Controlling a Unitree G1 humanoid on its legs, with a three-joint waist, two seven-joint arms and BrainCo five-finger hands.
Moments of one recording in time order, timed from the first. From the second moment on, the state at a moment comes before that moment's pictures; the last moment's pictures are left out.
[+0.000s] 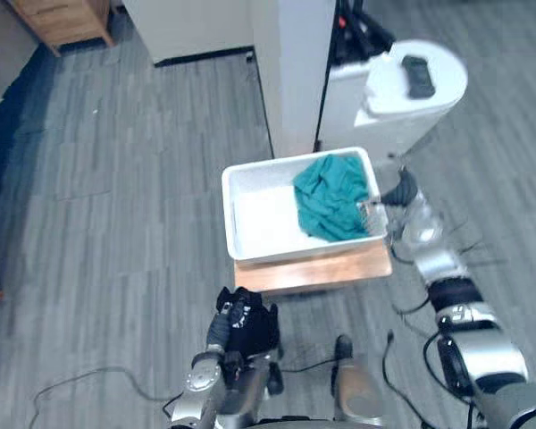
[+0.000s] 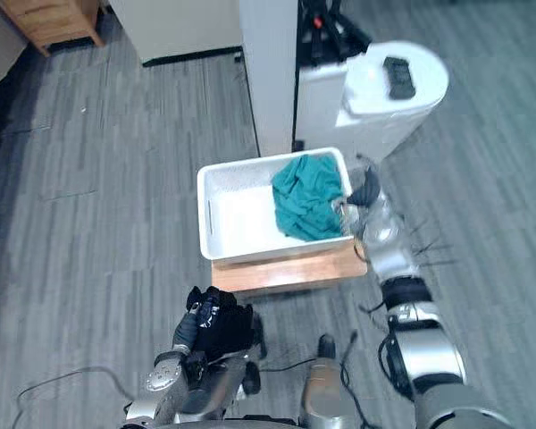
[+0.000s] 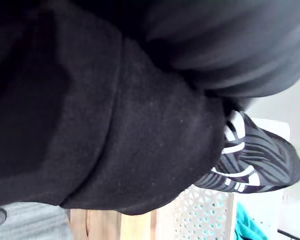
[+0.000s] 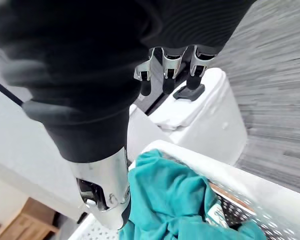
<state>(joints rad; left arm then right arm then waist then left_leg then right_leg) 0.12 0.06 -0.19 0.51 -0.27 -0.10 0.09 -0.60 -0.36 0.00 0.61 -0.42 0.05 -0.13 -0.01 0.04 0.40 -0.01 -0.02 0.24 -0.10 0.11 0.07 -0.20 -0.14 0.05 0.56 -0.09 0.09</state>
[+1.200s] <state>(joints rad) -0.44 0.33 -0.06 0.19 -0.29 -0.20 0.26 0.13 -0.21 -0.29 0.69 -0.40 0.05 -0.10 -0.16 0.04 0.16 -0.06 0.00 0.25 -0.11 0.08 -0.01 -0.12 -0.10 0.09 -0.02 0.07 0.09</state>
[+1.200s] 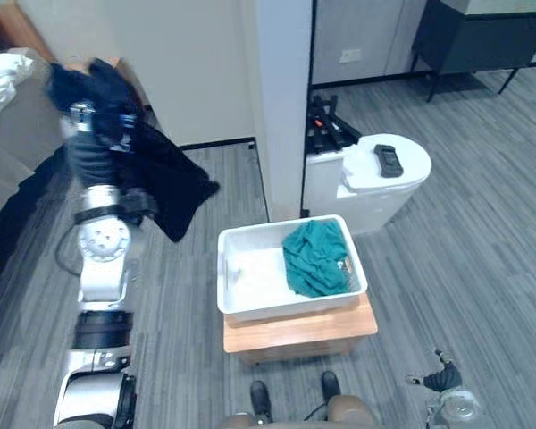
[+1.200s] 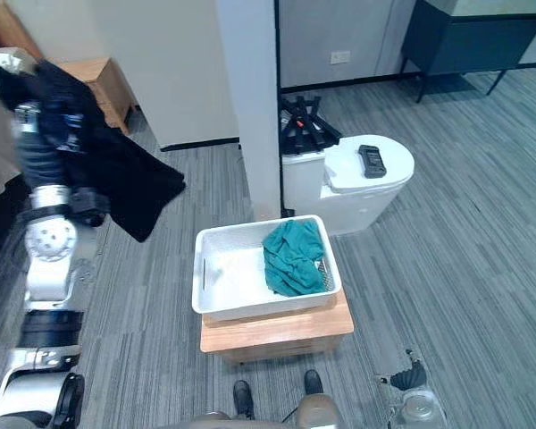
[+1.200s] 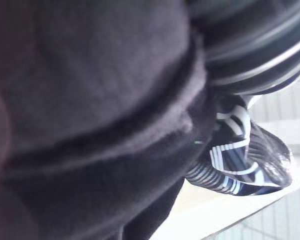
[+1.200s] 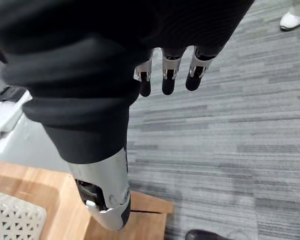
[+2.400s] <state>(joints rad) -0.46 0.16 -0.05 0.37 -0.05 -0.08 0.32 0.13 -0.05 -0.30 0.71 -0.27 0.05 -0.19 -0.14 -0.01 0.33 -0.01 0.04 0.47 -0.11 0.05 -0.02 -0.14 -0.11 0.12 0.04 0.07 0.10</state>
